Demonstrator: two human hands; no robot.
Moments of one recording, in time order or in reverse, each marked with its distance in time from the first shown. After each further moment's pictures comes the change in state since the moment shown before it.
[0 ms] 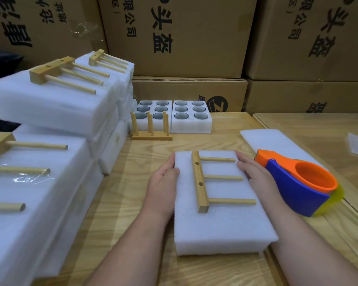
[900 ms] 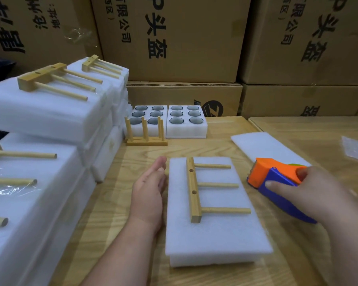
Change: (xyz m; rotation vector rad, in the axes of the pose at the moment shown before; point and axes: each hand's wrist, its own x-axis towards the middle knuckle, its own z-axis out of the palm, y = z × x) left_hand 0.010 -0.005 -0.006 -0.238 0.060 0.078; right_hand -0.023 -0.052 -0.075 -1.351 0.407 0.150
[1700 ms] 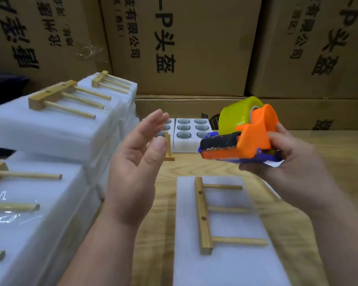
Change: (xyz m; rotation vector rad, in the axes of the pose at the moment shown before) left_hand -0.005 0.106 0.026 0.256 -0.312 0.649; right_hand 0.016 -0.074 -0.015 0.704 0.181 -0.891
